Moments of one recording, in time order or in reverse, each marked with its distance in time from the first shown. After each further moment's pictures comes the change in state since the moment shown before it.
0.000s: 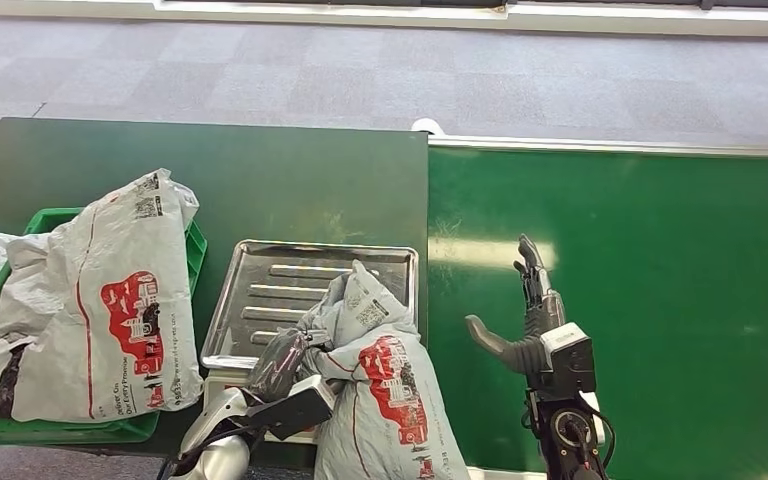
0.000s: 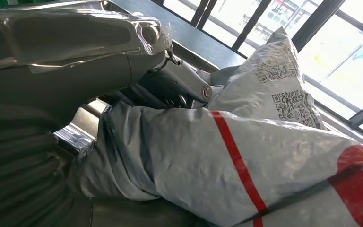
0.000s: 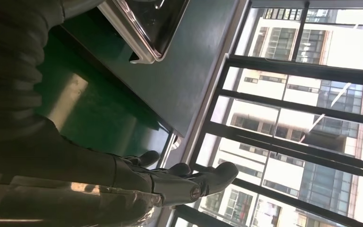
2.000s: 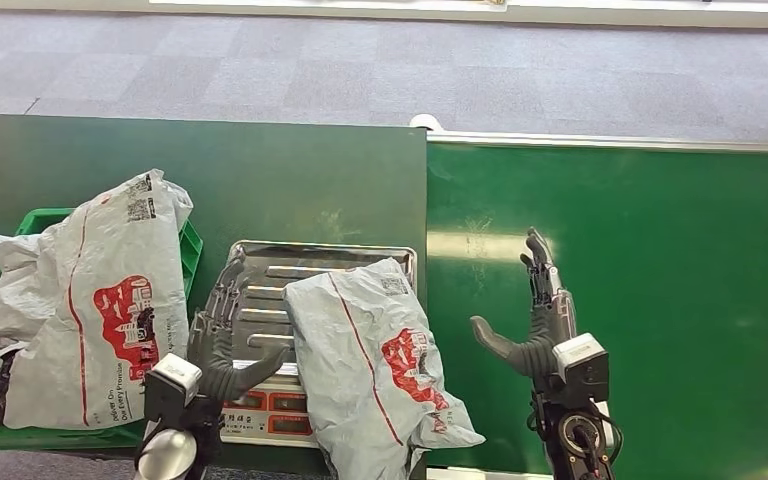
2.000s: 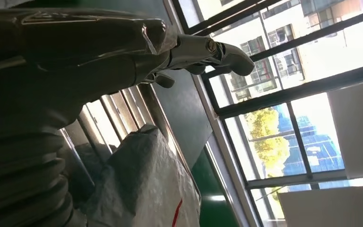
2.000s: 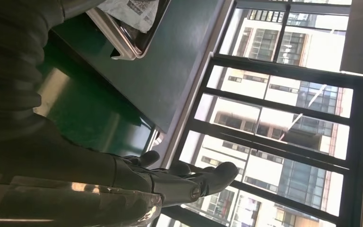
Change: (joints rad) left arm 0.074 -0.042 0.193 -0.164 0.536 -0.037 -0.240; right arm 0.028 -0.031 0.045 -0.097 -0.041 -0.013 -0.016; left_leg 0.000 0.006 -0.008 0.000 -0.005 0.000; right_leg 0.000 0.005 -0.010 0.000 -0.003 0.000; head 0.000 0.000
